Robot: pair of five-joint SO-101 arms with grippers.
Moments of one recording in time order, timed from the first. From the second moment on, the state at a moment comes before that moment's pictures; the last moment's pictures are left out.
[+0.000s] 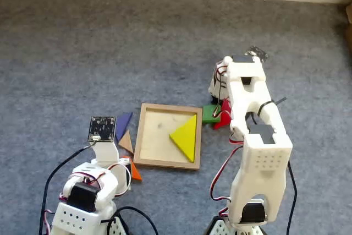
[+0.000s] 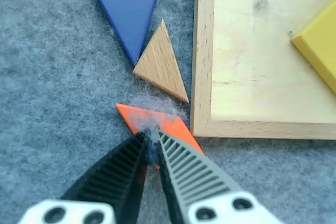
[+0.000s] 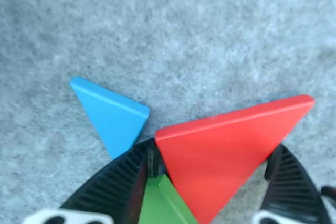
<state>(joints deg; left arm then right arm) 12.9 -102.5 96.0 76.0 23.2 -8.0 32.7 -8.1 70.5 -36.9</state>
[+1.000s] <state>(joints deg) 12.9 -102.5 96.0 76.0 23.2 -6.3 34.2 -11.6 70.5 -51.1</state>
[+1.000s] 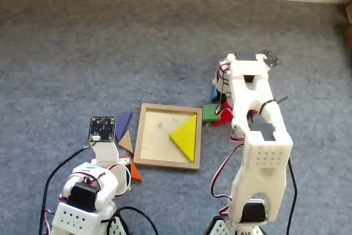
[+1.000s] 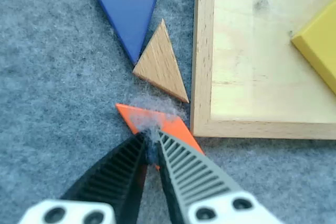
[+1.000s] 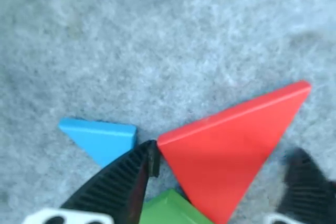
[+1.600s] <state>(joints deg) 12.9 -102.5 96.0 76.0 23.2 -6.3 34.2 -11.6 68.3 -54.7</state>
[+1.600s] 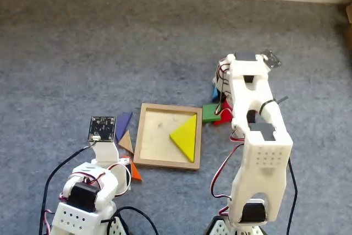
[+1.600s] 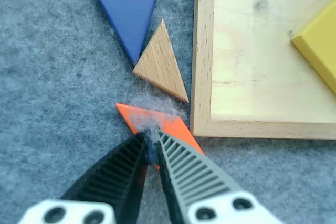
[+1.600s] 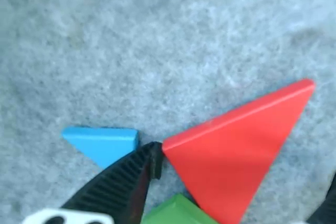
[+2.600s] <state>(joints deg) 12.9 -102.5 96.0 76.0 23.3 -3.3 33.4 -12.5 66.8 -54.9</state>
